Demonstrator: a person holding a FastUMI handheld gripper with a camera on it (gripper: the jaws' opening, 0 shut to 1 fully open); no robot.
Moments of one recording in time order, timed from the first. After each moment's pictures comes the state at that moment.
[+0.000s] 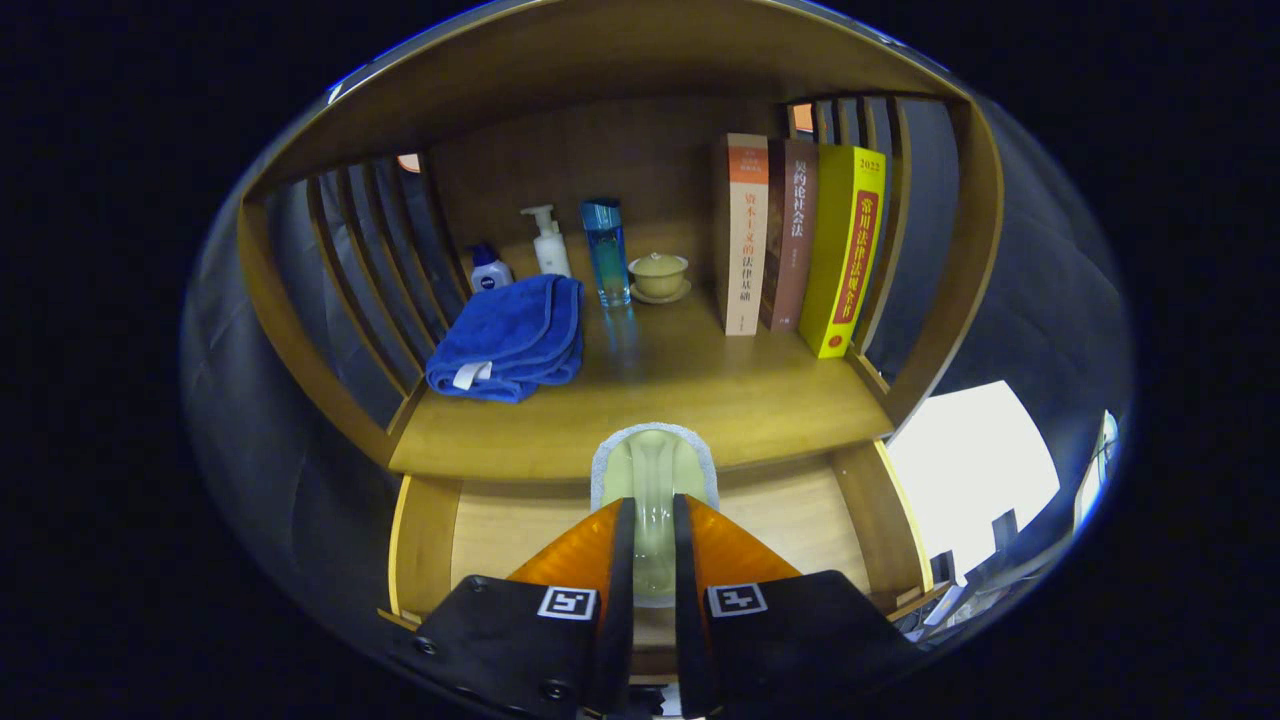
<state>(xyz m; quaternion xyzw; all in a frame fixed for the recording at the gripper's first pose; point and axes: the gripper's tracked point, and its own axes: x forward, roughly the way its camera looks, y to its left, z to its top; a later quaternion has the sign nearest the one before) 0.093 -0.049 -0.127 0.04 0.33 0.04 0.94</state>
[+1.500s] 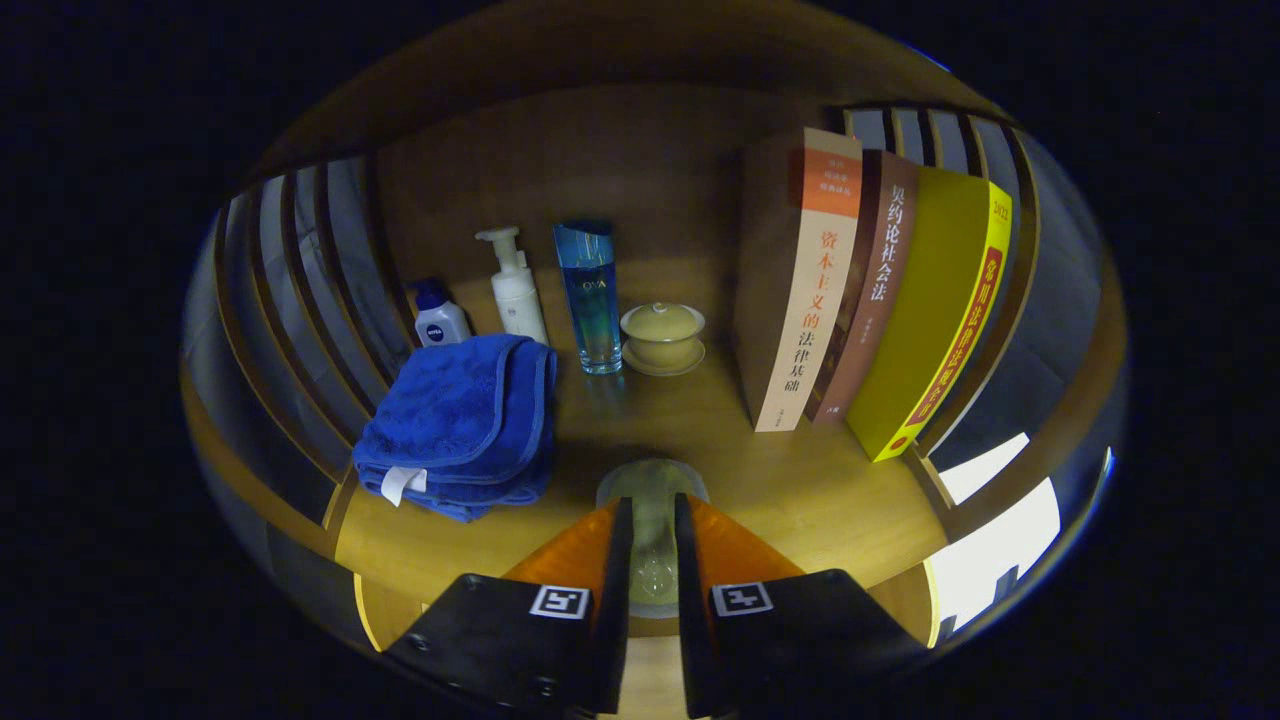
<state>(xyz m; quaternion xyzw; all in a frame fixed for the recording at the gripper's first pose) 0.235 -0.034 -0.157 0.02 0.29 0.03 0.96</state>
